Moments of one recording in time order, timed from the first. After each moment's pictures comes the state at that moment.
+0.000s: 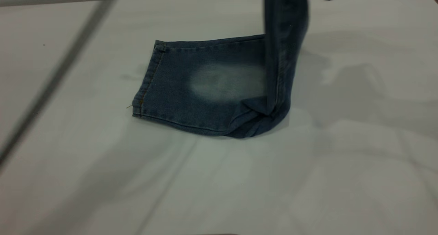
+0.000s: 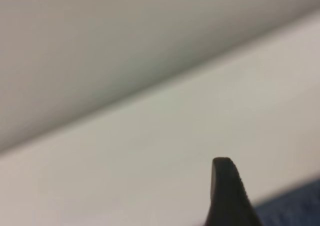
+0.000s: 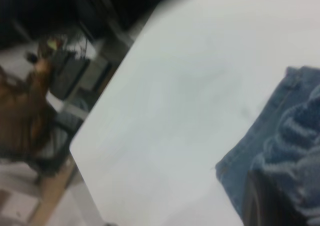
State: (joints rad) left arm -0.58 1.76 -1.27 1.09 0.23 -1.05; right arm 0.08 1.86 -0.90 1.77 1.02 -1.60
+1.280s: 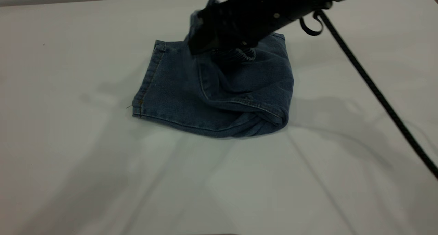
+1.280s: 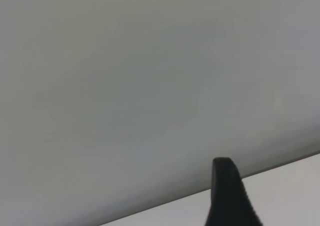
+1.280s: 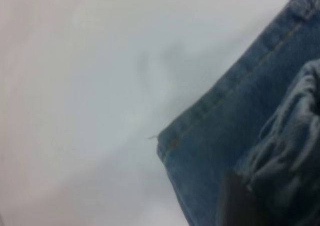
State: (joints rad) left arm -0.57 1.45 -1.24 1.14 0.26 -1.05; right arm 0.47 2.15 -1.18 1.80 0.54 -1.64
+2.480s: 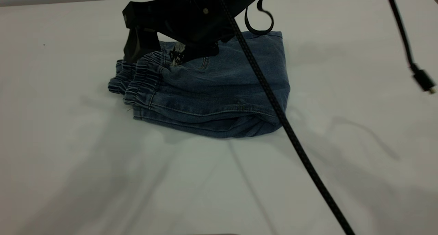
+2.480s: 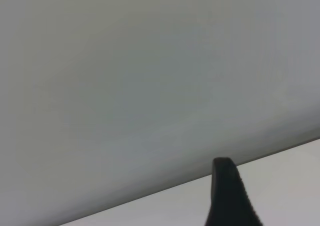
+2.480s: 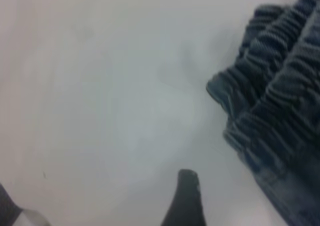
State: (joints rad) left arm -0.57 1.45 -1.21 1.14 0.27 -1.05; right arm 0.65 2.15 -1.36 1.30 0.40 -0.84
